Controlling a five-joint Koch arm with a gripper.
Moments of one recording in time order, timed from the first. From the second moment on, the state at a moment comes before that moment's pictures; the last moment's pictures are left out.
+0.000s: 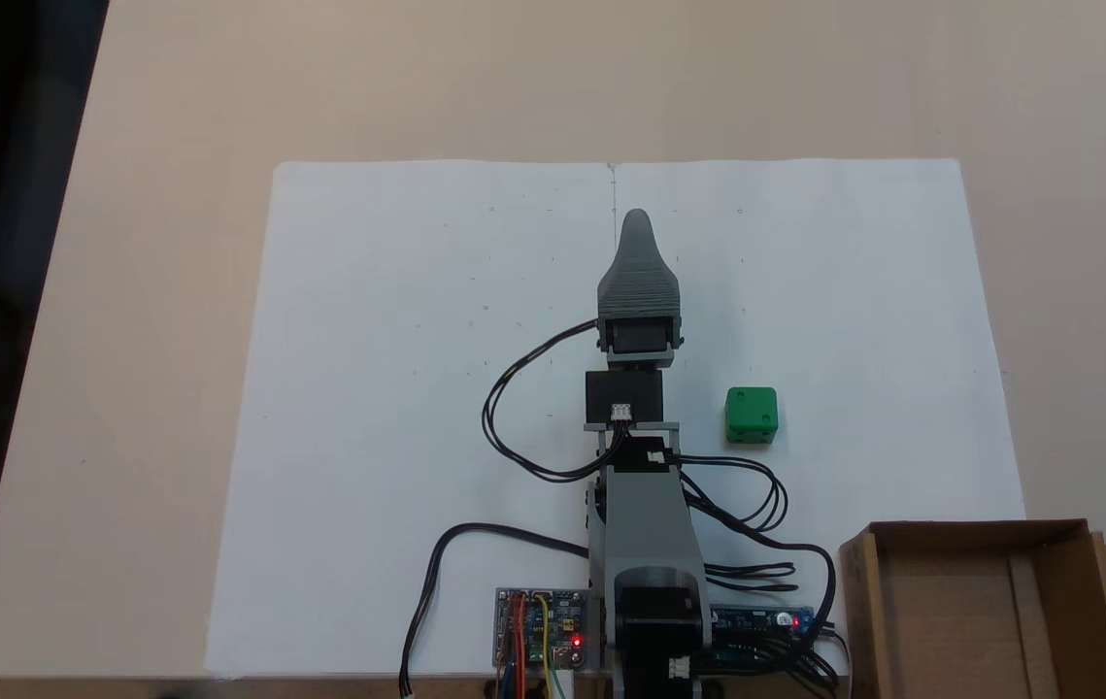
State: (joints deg) arm -0.7 129.2 175.3 -87.3 -3.6
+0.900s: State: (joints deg) arm -4.9 129.2 175.3 -53.7 -3.6
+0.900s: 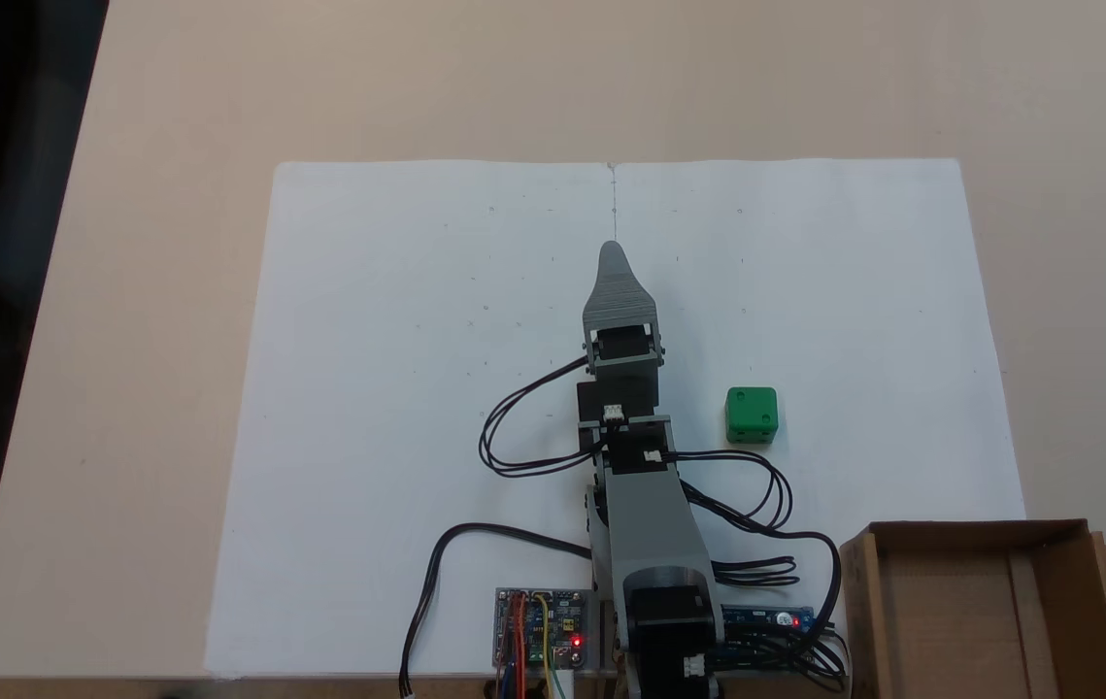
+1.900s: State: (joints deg) arm 1.4 129.2 163.3 -48.4 -3.6
